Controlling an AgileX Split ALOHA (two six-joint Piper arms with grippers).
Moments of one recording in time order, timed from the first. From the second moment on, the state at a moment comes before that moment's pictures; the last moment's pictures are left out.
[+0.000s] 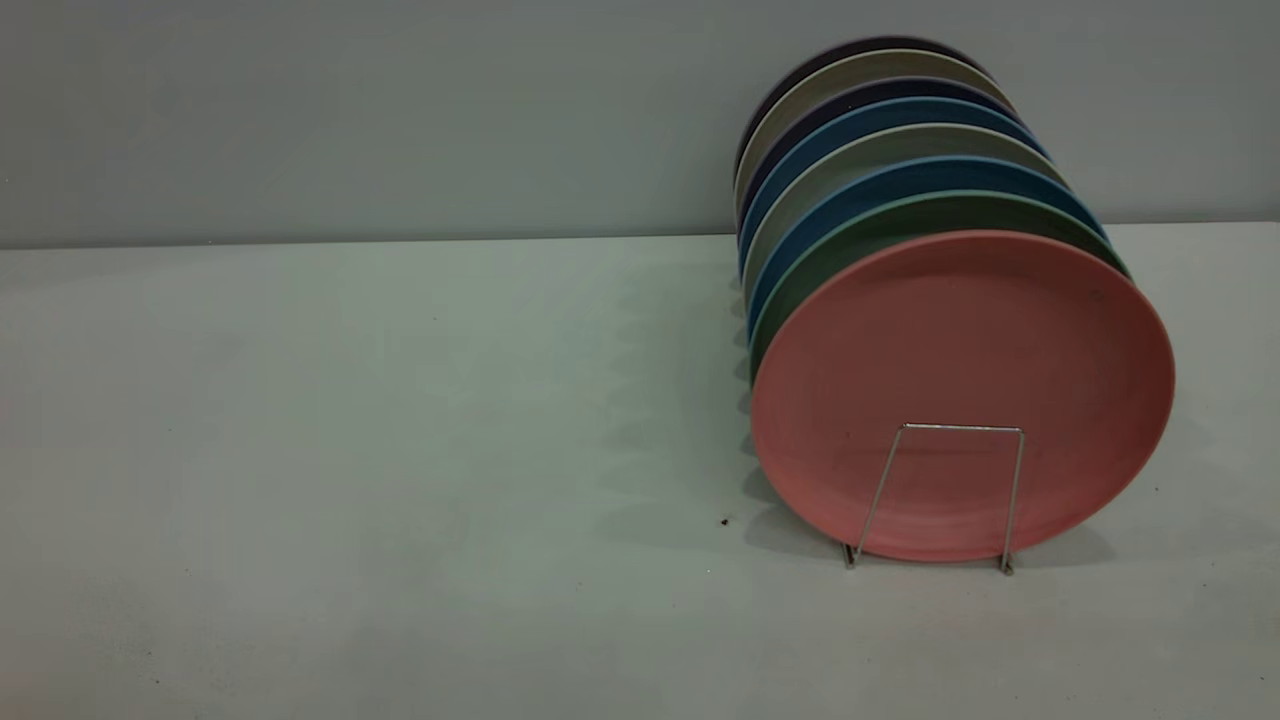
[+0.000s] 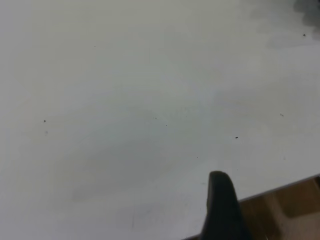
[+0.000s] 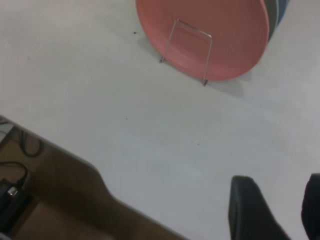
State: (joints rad) left arm -0.26 -0.02 -0.49 -0.01 1.13 0.01; right arm 0.21 0.08 -0.48 0.18 1.15 -0.32
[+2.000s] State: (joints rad) left arm -0.11 -0.02 -0.49 -0.01 1.13 0.02; right arm 0.06 -0.02 -0.48 0.19 1.15 -0.26
